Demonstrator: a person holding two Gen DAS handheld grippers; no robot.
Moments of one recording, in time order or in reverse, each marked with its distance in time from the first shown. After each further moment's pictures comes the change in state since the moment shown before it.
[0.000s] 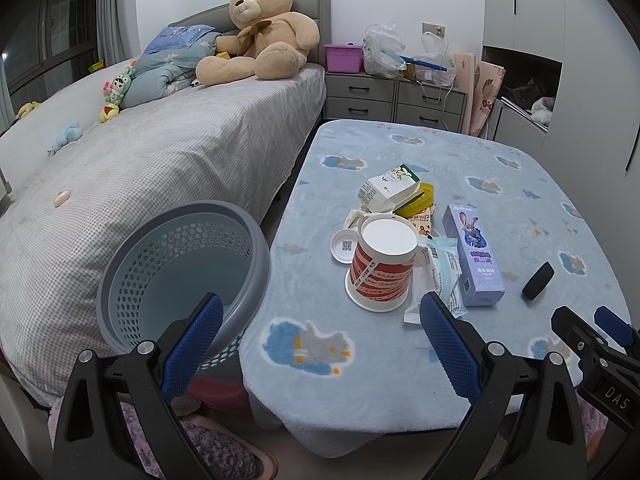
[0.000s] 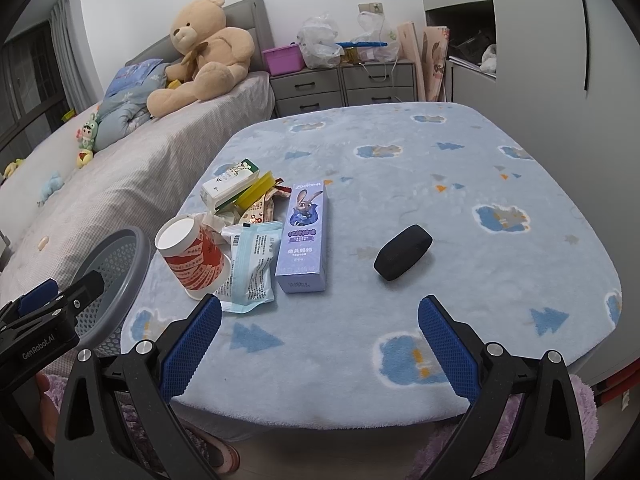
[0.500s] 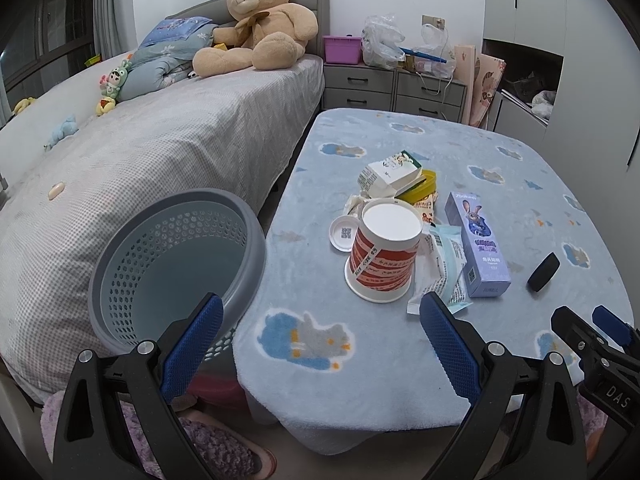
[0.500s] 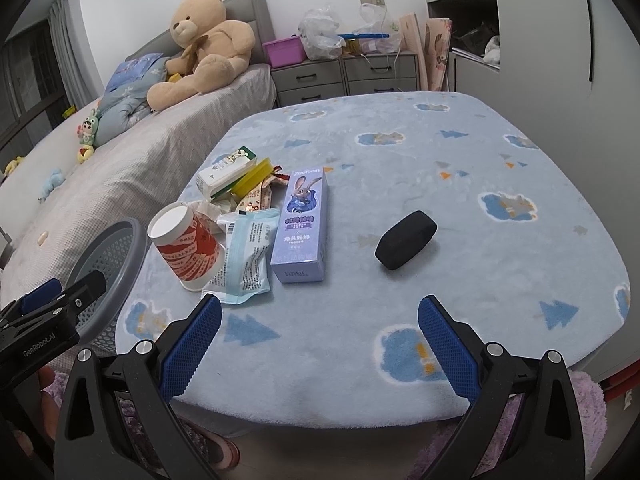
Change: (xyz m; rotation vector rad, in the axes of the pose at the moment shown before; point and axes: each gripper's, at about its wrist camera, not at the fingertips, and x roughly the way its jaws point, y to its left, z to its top) left arm 0.013 -0.007 -0.013 0.003 0.038 -0.011; right arm 0.015 -0.002 -0.013 0.007 0.026 0.018
